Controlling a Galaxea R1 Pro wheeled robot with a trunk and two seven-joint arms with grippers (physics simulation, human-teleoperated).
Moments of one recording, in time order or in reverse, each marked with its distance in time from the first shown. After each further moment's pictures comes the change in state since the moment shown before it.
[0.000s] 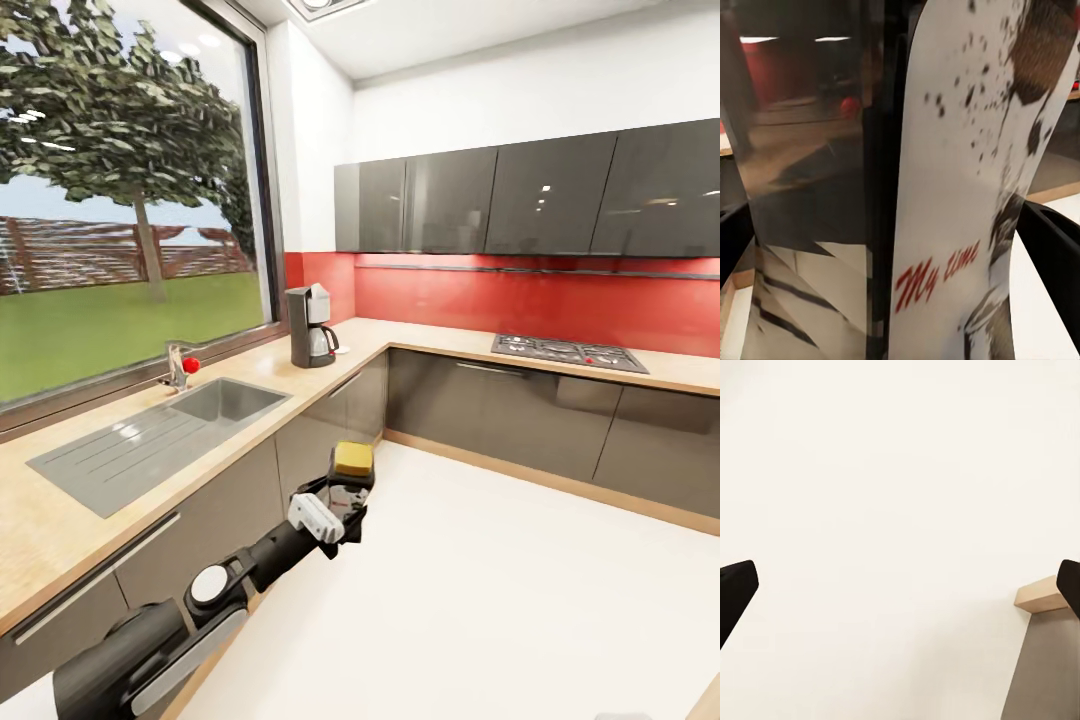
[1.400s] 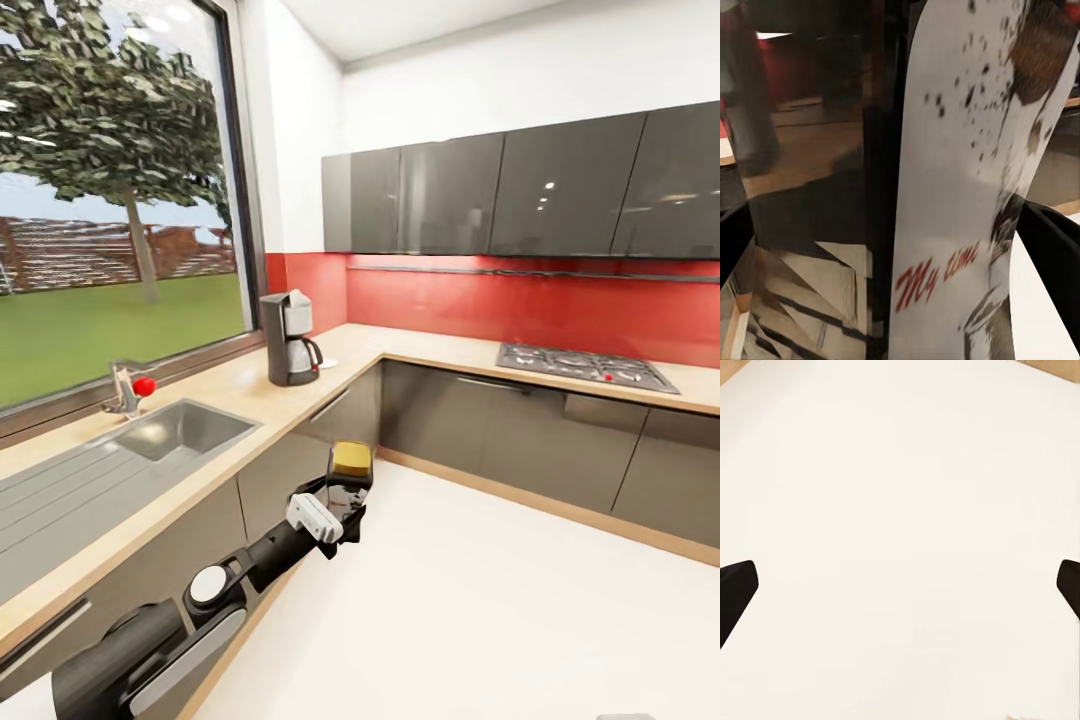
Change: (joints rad) left arm 0.000 0.004 0.001 0.001 0.002 -0.001 0.003; right arm 0.020 0.000 0.001 0.000 0.001 -0.112 0.000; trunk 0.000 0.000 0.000
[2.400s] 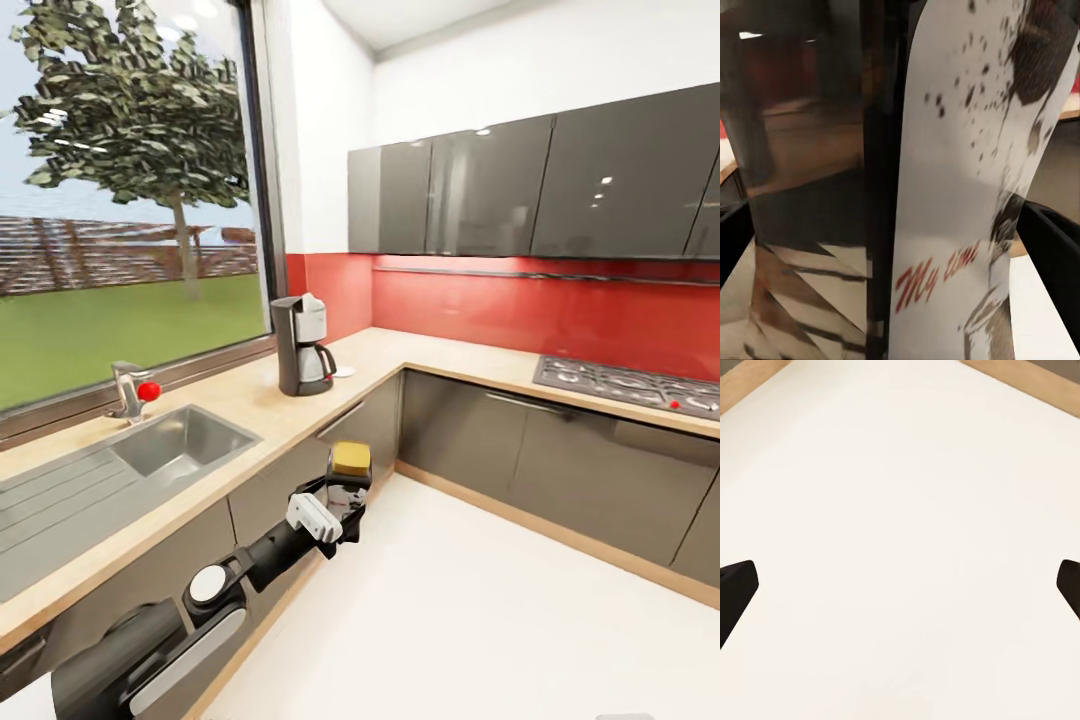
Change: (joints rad) left arm 0.000 0.001 0.001 0.001 0.001 0.002 0.000; right arm 0.000 0.001 0.000 0.001 -0.001 0.000 0.001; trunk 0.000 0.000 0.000
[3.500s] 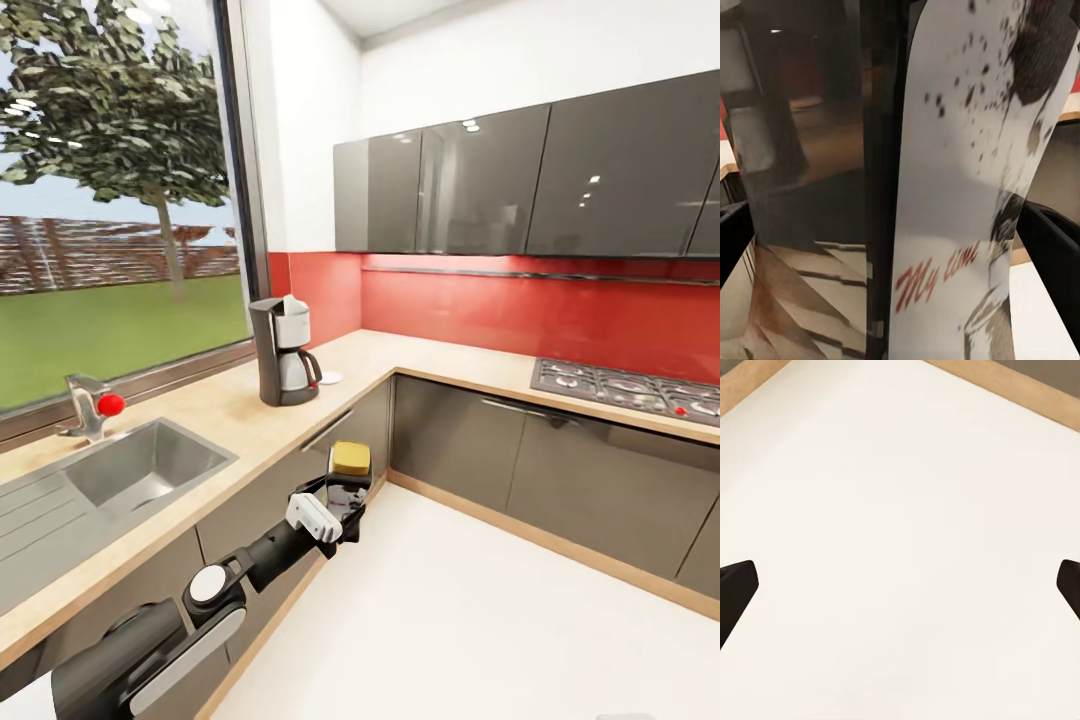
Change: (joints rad) left arm 0.000 0.000 0.000 0.000 0.000 0.000 0.000; right arm 0.001 0.000 0.000 0.000 0.000 -0.001 0.000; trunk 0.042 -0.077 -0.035
